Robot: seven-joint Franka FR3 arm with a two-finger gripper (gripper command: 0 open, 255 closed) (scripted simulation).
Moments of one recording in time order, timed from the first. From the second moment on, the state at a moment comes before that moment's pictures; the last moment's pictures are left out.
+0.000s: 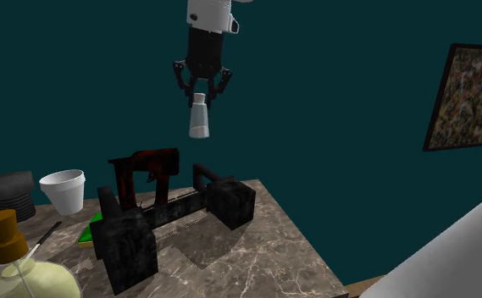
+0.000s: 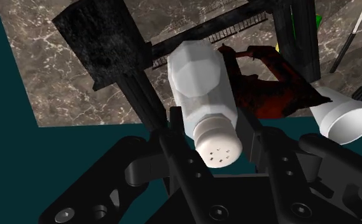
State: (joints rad) arm 0.28 -0.37 0.11 -1.92 0.09 1.82 0.29
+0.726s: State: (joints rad) arm 0.35 -0.54 0.29 -2.05 0.13 1.80 0.53
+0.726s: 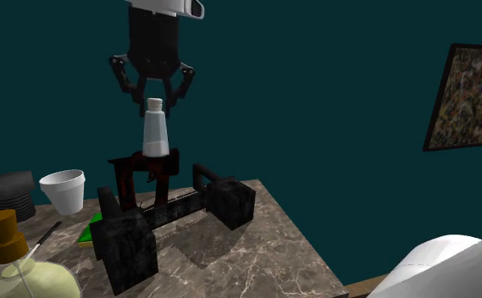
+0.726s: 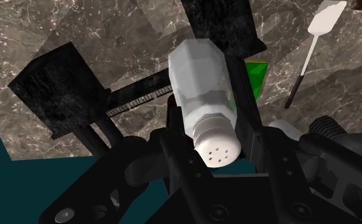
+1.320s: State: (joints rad) arm 0.41 -0.59 0.46 -2.04 0.18 1.77 0.73
